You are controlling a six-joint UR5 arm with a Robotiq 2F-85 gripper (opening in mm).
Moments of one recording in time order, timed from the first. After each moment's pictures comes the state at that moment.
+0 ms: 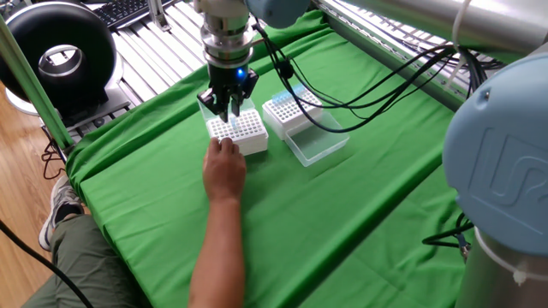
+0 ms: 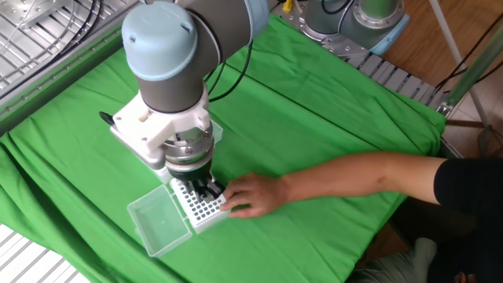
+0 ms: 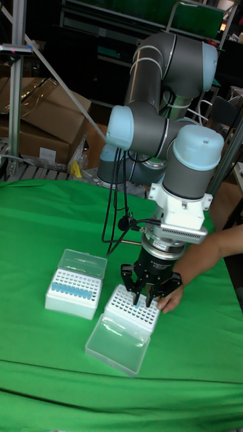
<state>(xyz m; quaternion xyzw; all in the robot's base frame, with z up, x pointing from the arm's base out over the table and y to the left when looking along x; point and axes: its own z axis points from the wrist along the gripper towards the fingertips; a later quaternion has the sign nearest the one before) 0.624 0.092 0.076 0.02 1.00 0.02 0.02</state>
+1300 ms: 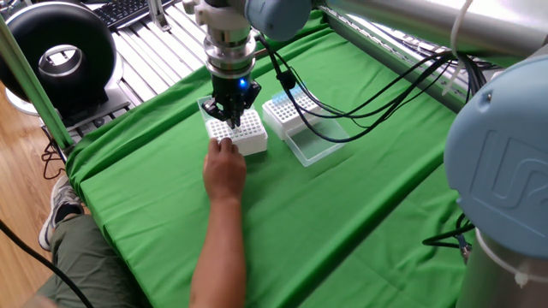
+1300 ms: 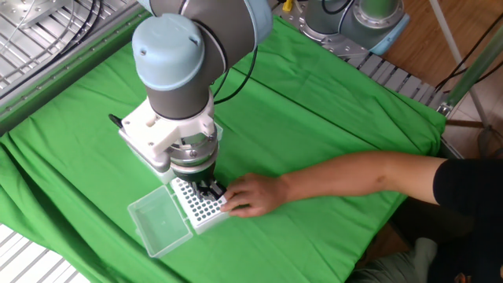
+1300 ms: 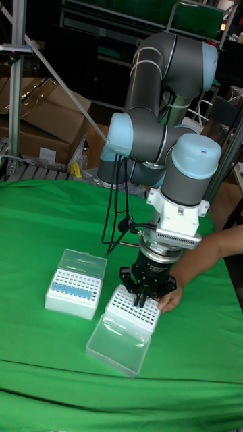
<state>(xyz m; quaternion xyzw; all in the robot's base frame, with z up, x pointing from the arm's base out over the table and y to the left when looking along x) 0.612 0.088 0.062 0.04 1.00 0.01 0.01</state>
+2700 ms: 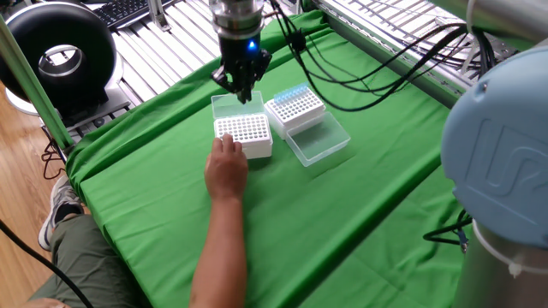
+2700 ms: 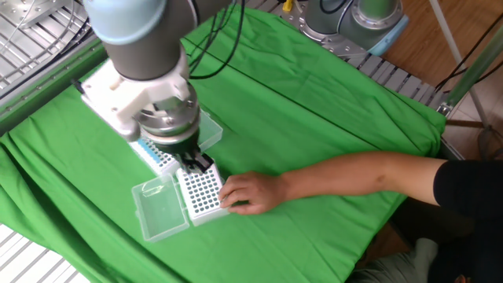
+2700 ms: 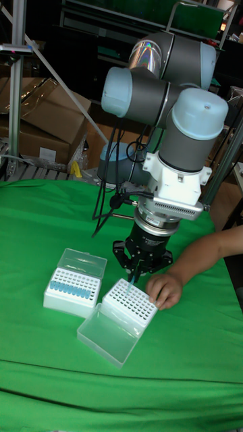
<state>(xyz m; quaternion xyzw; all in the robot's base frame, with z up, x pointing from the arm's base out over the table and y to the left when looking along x) 0.611 0.050 0.133 0.01 1.00 0.00 -0.01</state>
